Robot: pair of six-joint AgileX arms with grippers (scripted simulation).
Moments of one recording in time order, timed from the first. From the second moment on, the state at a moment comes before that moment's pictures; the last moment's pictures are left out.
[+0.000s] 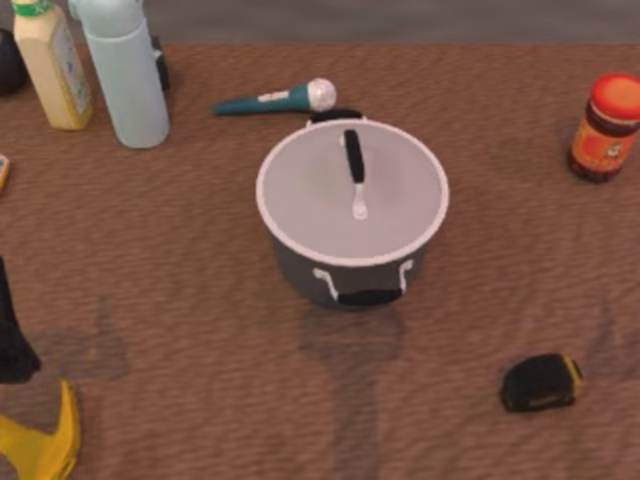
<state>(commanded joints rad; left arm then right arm) 0.00 0.00 0.00 0.00 0.00 0.00 0.00 0.00 0.00 0.00 0.00 0.00</state>
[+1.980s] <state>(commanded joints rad) 0.00 0.00 0.00 0.00 0.00 0.00 -0.03 2.48 2.61 -1.46 -0.12 -0.75</state>
